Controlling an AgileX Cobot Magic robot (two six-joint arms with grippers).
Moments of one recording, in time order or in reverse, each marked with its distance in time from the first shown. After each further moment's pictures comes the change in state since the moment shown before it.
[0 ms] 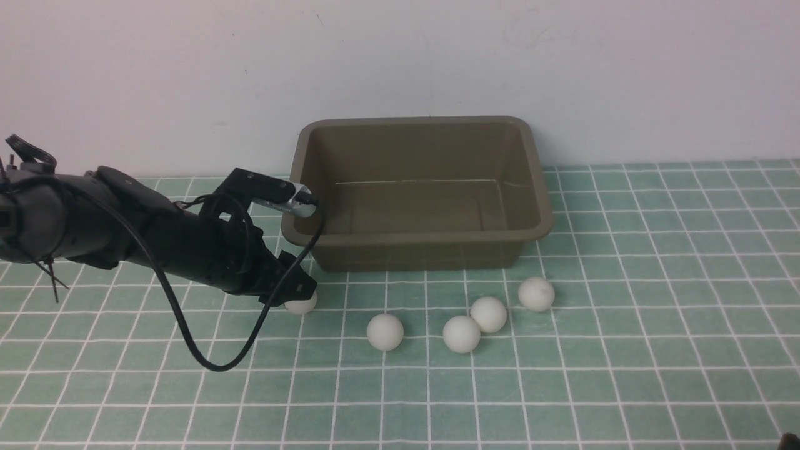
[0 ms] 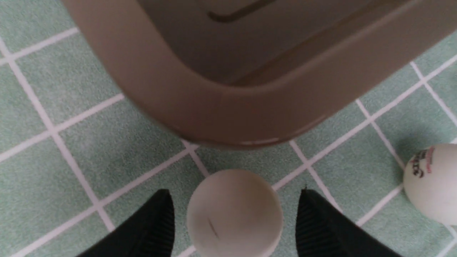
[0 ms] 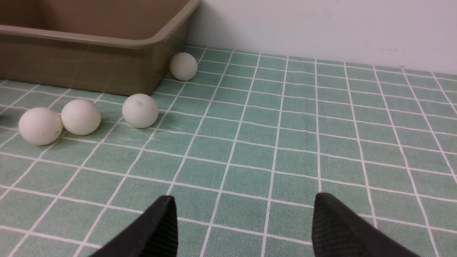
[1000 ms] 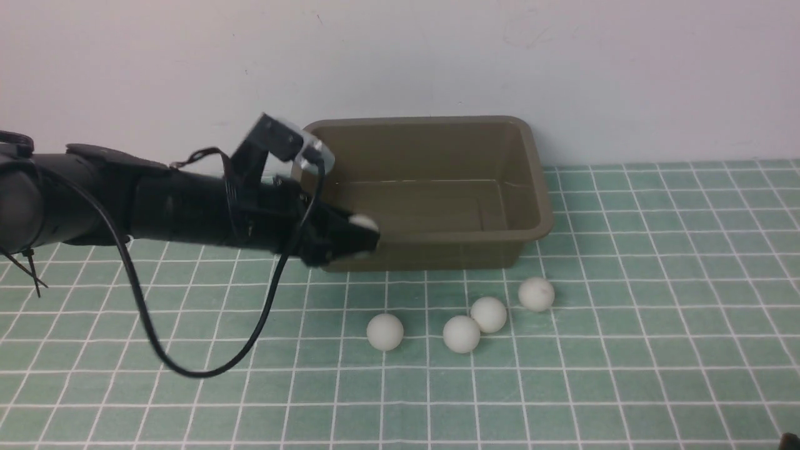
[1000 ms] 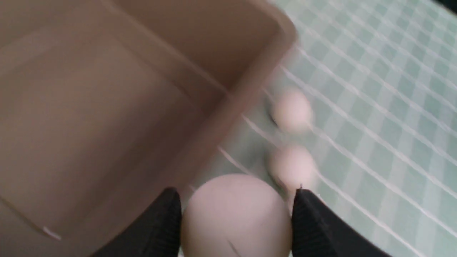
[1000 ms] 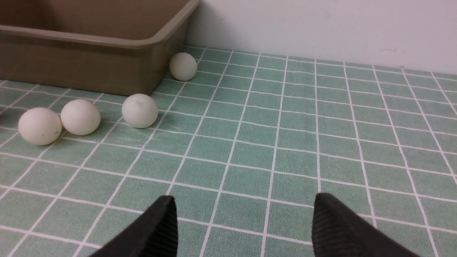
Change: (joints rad) right arm 0.000 0.000 0.000 0.000 0.000 0.000; left arm -0.030 -0.087 -0.007 -0.464 0.248 0.499
